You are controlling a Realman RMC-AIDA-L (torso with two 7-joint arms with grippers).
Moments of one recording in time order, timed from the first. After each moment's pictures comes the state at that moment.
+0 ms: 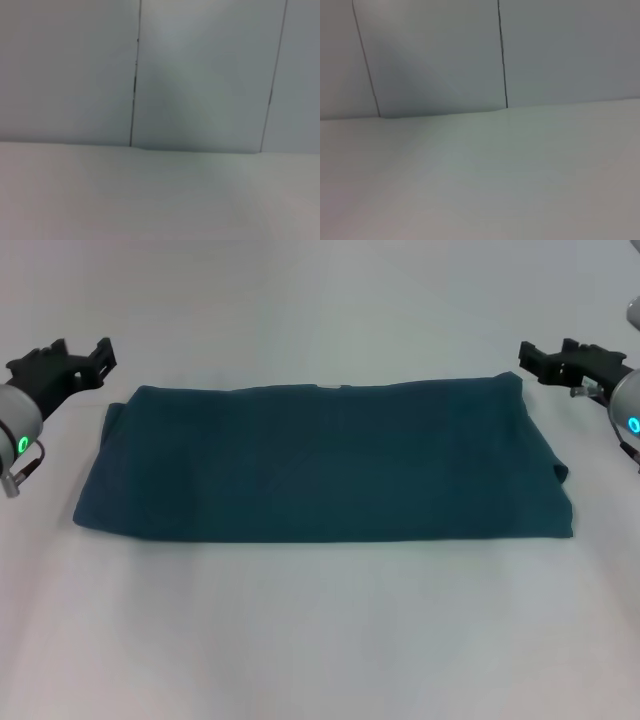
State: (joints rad) left arm -0.85 -2.12 0.34 0.35 1.50 0.55 -0.93; right arm 0.82 2.05 -0.27 -0.31 -1.72 -0.56 1.08
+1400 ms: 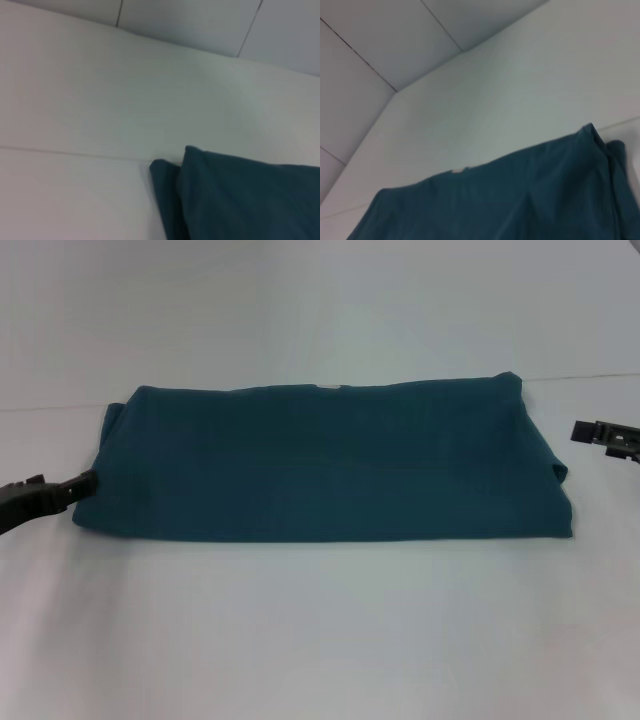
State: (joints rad) left arm -0.51 -2.13 0.69 0.69 1.97 0.78 -1.78; right arm 0.48 1.89 -0.61 -0.66 -1.96 -1.25 2.10
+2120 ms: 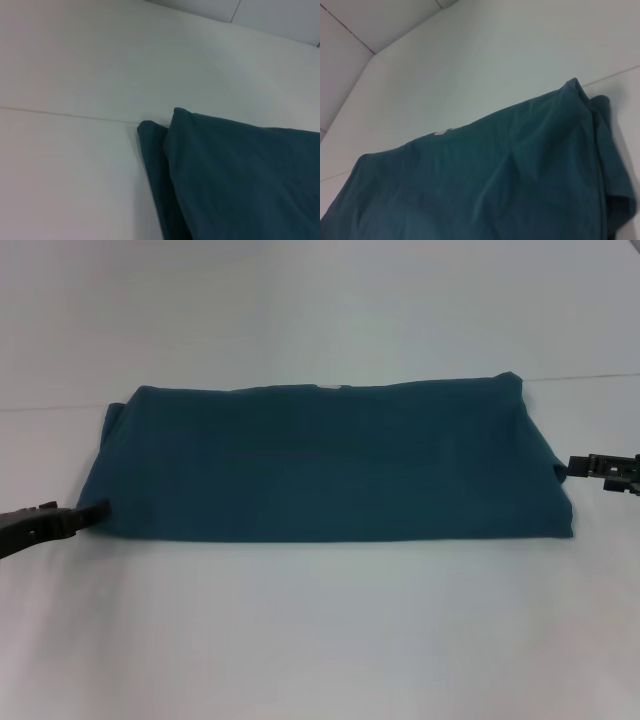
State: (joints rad) left arm -0.51 -2.13 0.69 0.71 2.09 0.85 -1.88; right arm 0.50 1.89 -0.59 -0.65 -2.11 -1.28 2.18
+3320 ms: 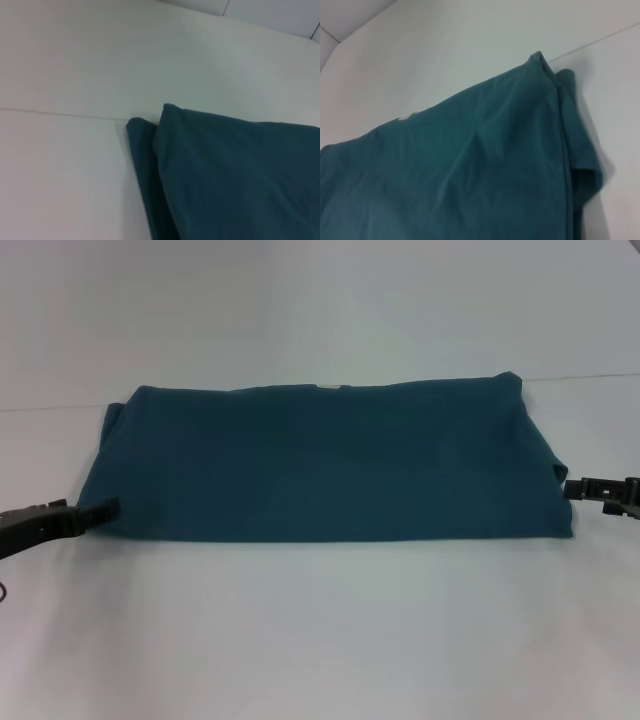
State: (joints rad) left arm -0.52 -2.13 0.71 0.70 2.10 0.84 -1.88; right arm 0.51 1.90 -0.59 -0.60 -2.17 -1.18 2.19
